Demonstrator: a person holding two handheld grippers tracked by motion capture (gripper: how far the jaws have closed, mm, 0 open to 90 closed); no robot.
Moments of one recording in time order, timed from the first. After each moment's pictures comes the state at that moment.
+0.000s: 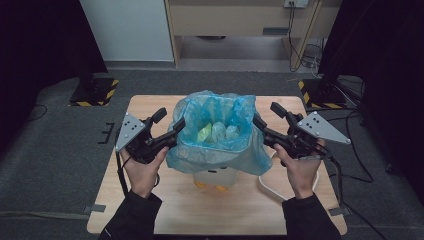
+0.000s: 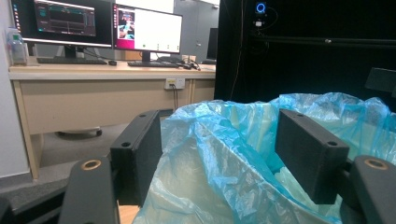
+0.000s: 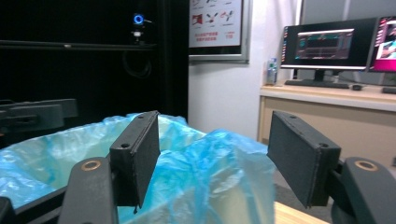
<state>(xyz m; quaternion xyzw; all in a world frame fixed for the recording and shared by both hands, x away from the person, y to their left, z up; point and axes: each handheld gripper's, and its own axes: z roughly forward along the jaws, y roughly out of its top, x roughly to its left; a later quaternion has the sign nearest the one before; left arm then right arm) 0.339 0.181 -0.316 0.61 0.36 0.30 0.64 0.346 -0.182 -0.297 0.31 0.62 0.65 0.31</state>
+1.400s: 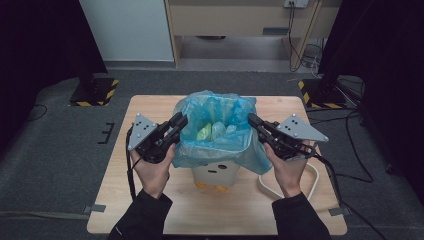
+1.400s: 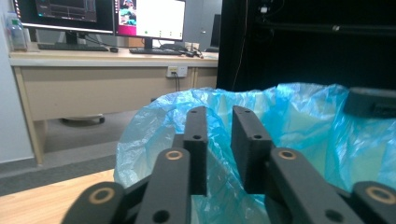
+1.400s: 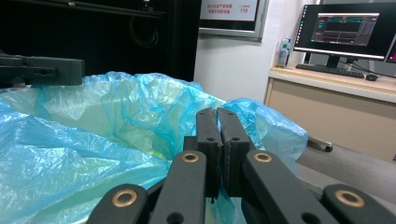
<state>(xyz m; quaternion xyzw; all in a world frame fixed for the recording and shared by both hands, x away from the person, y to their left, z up) 0.335 0.161 -0.314 0.62 0.38 0.30 0.62 0.354 -0.162 -0.313 0.29 0.67 0.61 0.31</state>
